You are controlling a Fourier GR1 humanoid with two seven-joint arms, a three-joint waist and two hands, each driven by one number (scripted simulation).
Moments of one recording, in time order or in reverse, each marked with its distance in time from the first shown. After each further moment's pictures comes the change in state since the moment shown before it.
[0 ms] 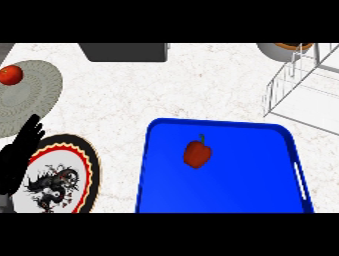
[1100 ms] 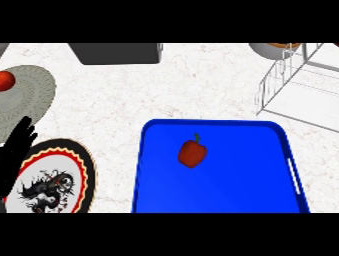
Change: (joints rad) left arm 0.012 0.010 0.037 -0.002 0.007 -0.006 0.011; right arm 0.072 -0.316 -0.545 0.022 -0.480 0.289 0.204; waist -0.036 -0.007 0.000
